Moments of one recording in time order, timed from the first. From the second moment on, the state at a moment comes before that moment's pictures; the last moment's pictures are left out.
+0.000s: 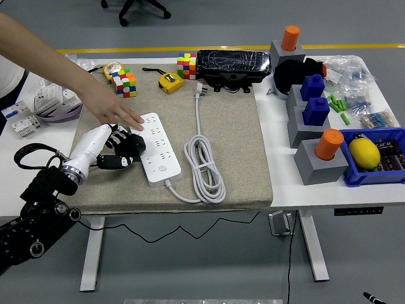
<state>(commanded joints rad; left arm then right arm) -0.42 0.31 -0.84 -1.01 1.70 0.35 -0.01 0.05 -0.21 1.14 0.34 -1.02 -0.03 -0.05</state>
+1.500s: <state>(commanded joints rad) -0.27 0.37 -0.81 -1.22 1.72 0.60 -0.06 0.04 -0.21 1.15 0.34 -1.03 -0.03 -0.05</state>
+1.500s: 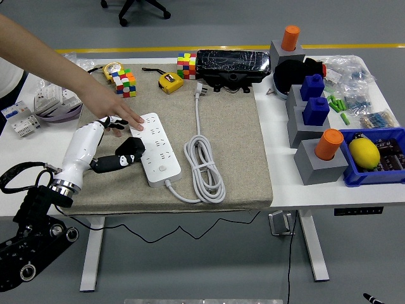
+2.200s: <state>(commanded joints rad) -0.30 0.36 -0.75 -1.23 1.71 0.52 0.00 0.05 -0.21 1.15 0.34 -1.03 -0.03 -0.05</state>
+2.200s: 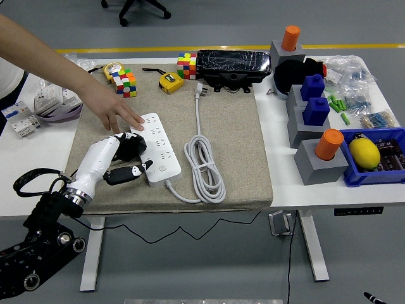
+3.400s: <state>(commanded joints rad) -0.38 0.32 -0.67 -1.21 1.72 0.47 0.05 0.05 -0.21 1.14 0.34 -1.02 -0.03 -0.05</state>
